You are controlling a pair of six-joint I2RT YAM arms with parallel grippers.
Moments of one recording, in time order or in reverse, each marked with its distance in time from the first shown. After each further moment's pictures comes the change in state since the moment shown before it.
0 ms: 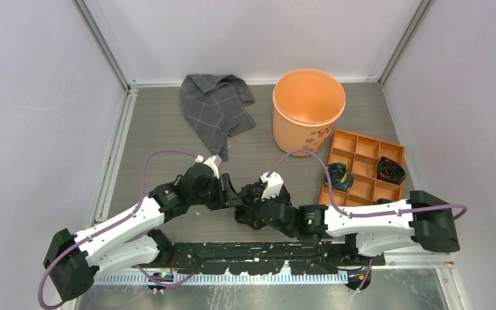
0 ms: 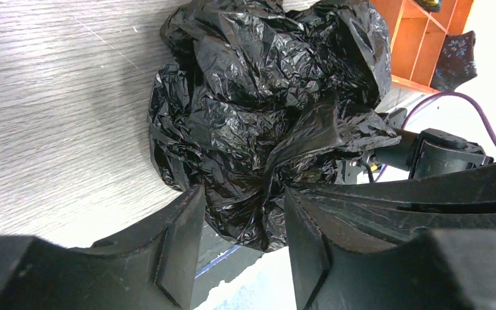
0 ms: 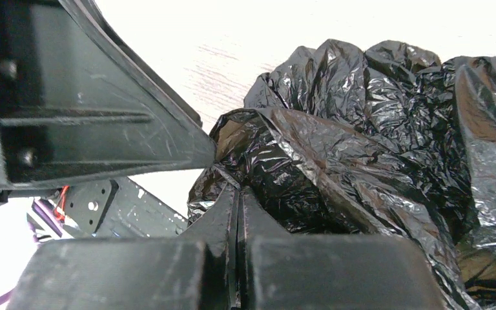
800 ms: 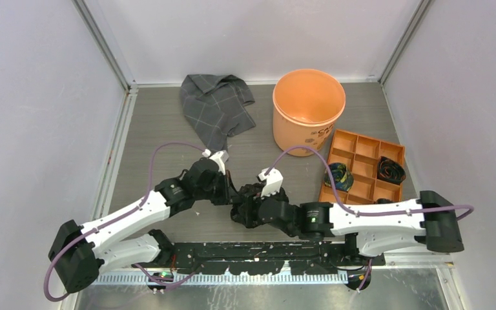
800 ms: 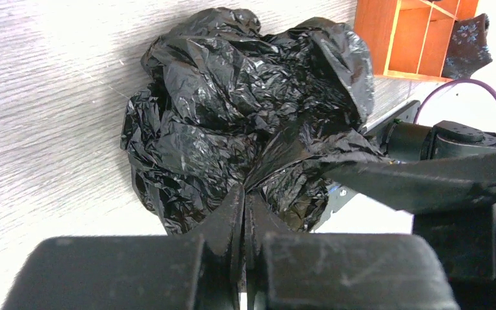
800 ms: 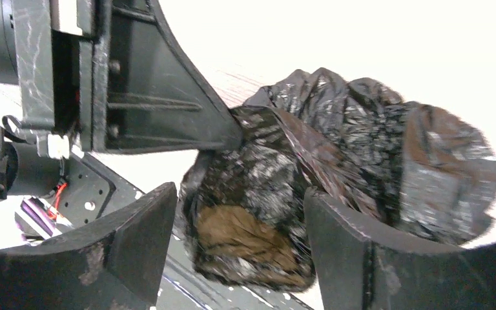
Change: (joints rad) left arm -0.006 0.098 0.039 0.057 0.016 0.088; right arm 0.025 -0.009 0.098 -0.103 0.059 -0.070
